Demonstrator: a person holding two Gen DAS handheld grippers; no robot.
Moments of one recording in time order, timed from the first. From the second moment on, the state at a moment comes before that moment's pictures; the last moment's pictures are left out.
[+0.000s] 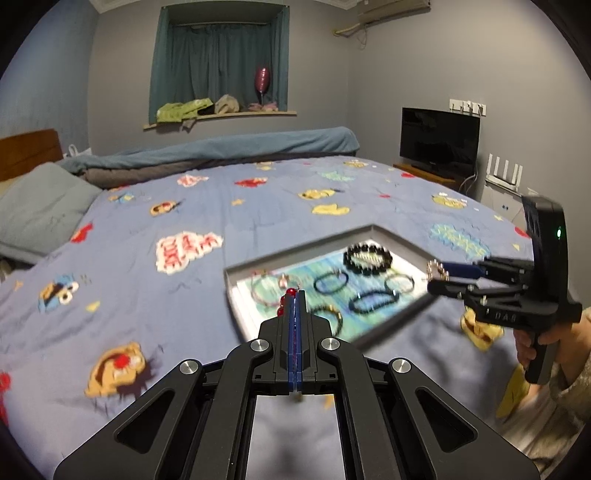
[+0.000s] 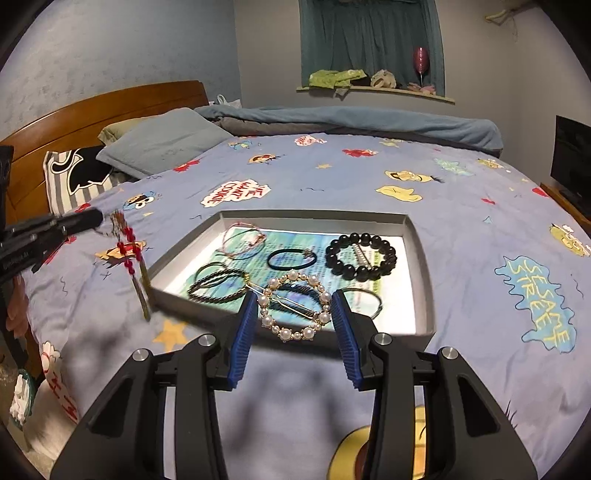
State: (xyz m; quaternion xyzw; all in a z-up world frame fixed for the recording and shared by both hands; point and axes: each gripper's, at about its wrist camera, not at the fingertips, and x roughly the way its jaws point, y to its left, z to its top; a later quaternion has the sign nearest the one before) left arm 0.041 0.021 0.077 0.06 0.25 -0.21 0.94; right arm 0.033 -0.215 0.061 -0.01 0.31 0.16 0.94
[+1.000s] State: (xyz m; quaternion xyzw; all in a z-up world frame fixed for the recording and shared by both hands) left arm 0.237 -0.099 0.011 0.12 0.40 -0.22 0.88; right arm 0.122 -0.234 0.027 -0.02 0.38 0.12 0.92
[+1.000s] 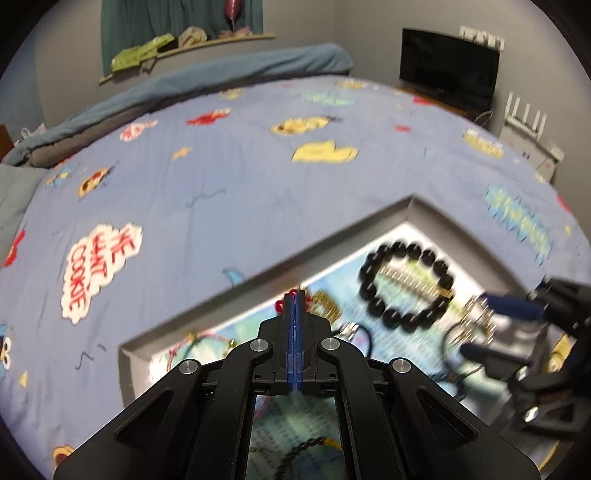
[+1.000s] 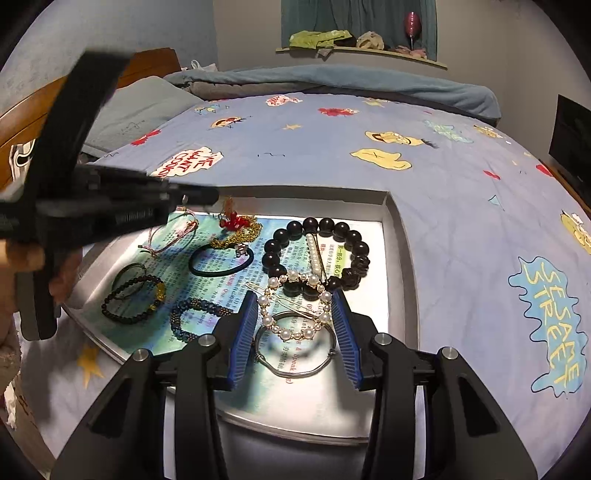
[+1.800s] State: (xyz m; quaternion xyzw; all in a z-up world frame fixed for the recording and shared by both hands) left arm 0.221 -0.053 0.005 0.09 0.42 -0.18 0.89; right arm 0.136 -0.228 0.019 -0.04 0.40 0.10 0.91
